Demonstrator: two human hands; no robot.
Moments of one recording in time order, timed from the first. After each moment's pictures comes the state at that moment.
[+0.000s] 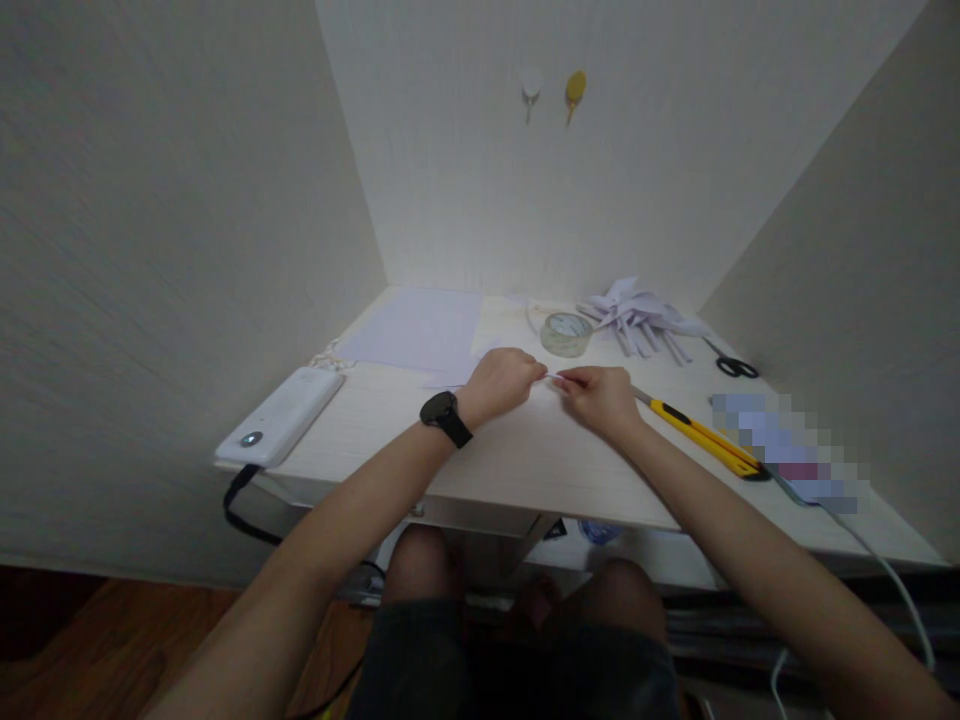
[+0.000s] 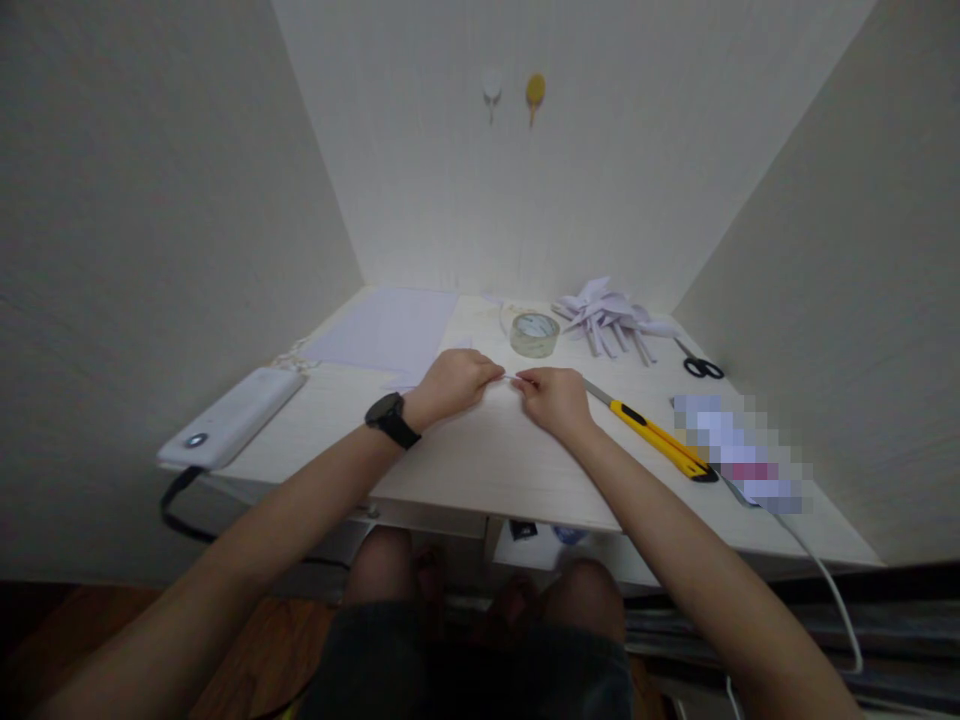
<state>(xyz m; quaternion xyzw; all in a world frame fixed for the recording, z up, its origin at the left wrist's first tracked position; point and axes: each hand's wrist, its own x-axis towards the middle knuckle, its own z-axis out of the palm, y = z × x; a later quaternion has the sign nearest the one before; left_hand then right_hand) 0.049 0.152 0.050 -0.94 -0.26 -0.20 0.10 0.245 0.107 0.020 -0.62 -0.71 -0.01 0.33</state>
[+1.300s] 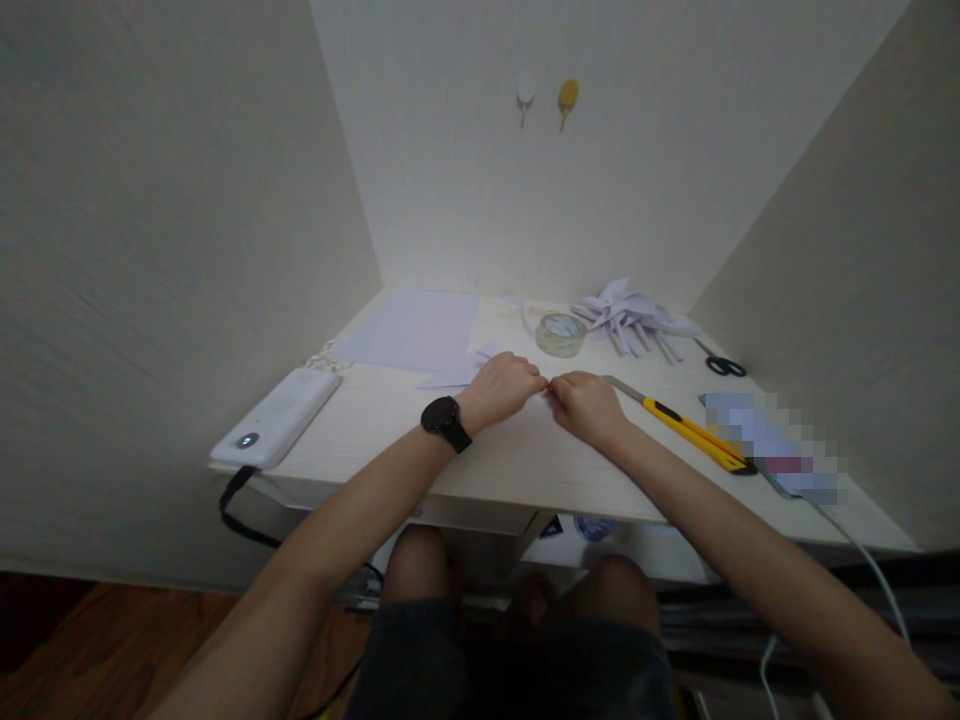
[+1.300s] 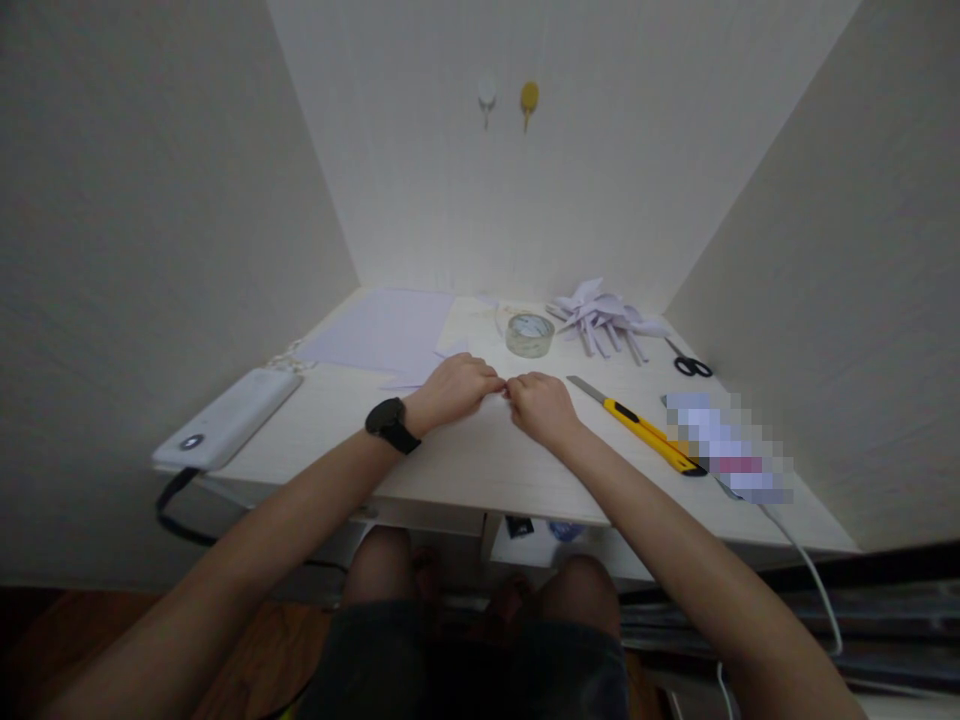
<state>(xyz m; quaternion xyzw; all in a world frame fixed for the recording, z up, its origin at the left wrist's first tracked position) 0.051 0.146 0.047 -0.96 -0.22 -0.14 0.14 0.231 0.090 0.029 -0.57 -0.80 -0.15 0.09</state>
